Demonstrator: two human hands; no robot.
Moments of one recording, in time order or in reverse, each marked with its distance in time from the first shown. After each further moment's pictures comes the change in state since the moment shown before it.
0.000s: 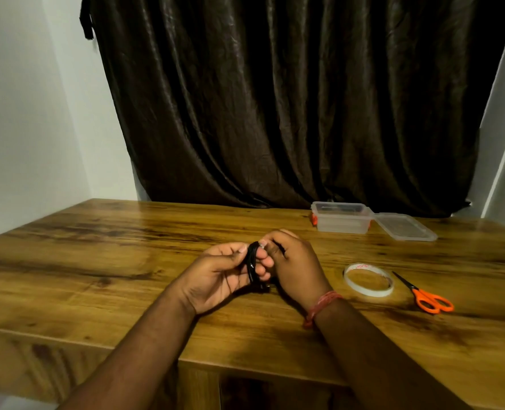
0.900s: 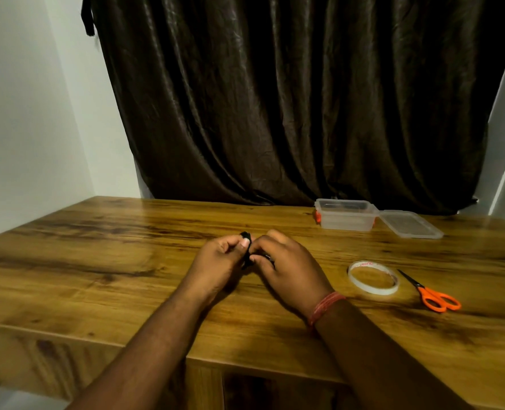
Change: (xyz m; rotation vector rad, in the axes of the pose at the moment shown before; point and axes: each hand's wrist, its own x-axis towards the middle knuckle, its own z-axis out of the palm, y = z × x) left_hand 0.013 -0.013 -0.004 0.450 0.433 0.143; right_hand -0.009 -0.013 0.000 -0.239 -0.146 -0.223
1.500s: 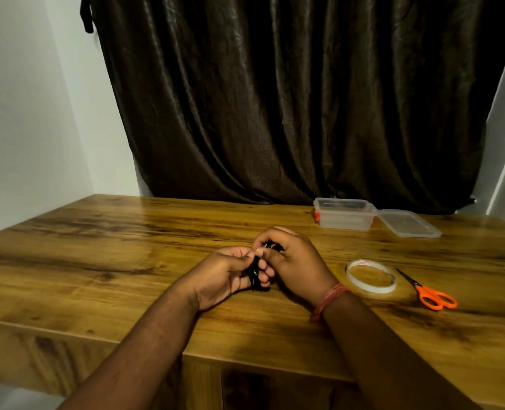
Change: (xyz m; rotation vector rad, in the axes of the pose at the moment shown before) left_hand -0.011 0.011 -0.002 -0.267 -0.345 -0.299; right_hand 0.005 0.011 -0.007 0.344 -0.002 0.115
